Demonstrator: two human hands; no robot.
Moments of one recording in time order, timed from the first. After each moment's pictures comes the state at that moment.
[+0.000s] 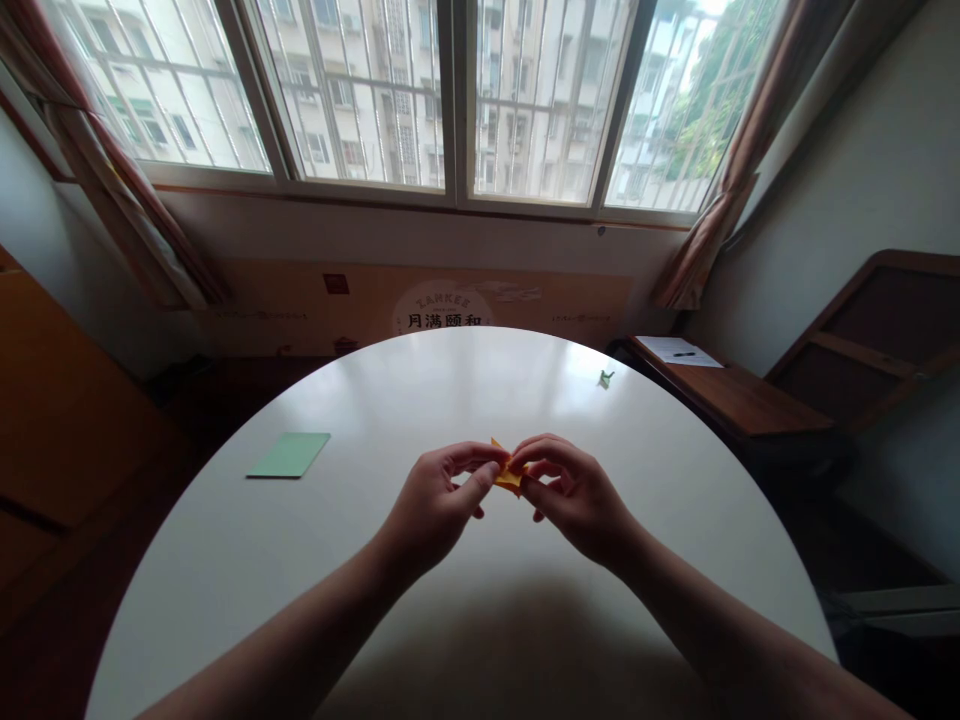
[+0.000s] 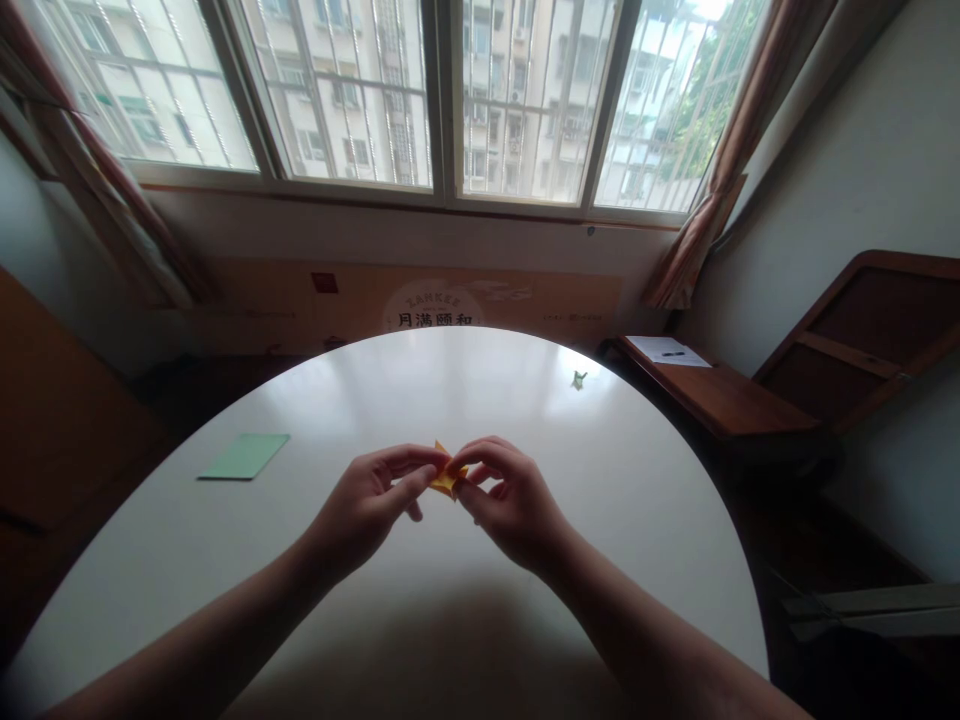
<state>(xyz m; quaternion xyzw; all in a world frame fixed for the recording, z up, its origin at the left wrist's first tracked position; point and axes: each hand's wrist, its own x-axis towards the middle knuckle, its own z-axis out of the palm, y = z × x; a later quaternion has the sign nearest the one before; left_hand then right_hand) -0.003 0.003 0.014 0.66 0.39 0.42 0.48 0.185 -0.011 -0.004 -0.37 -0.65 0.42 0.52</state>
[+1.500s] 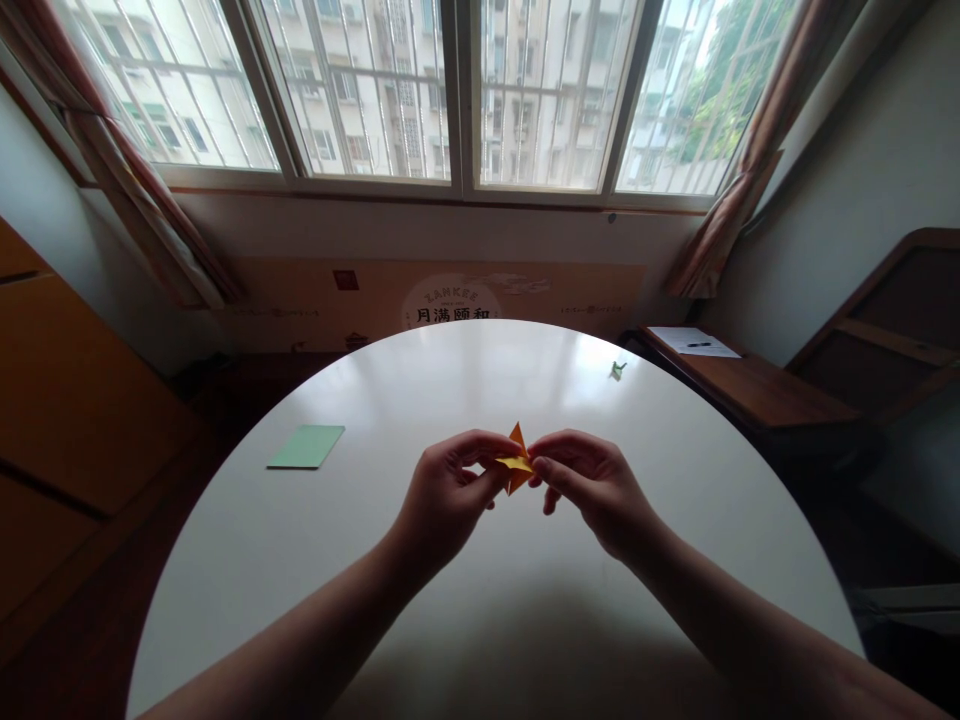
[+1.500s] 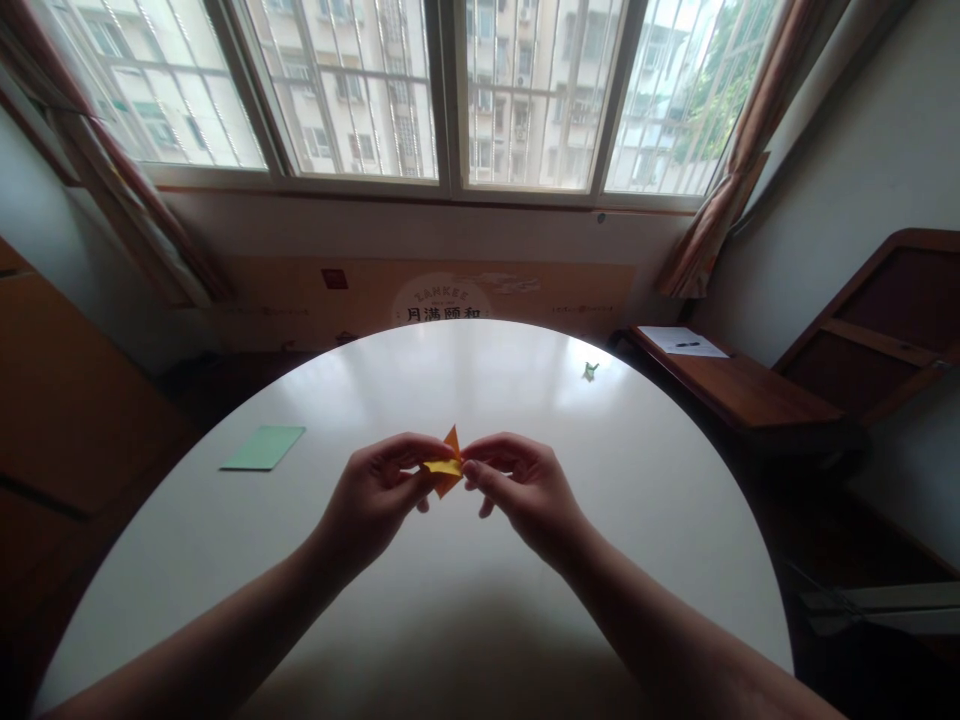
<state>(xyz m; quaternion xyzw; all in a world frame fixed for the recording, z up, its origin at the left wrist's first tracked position) 0.000 -0.005 0.018 0.66 0.38 0.48 0.44 0.185 -0.013 -0.003 -0.33 -0.57 0.51 0.55</state>
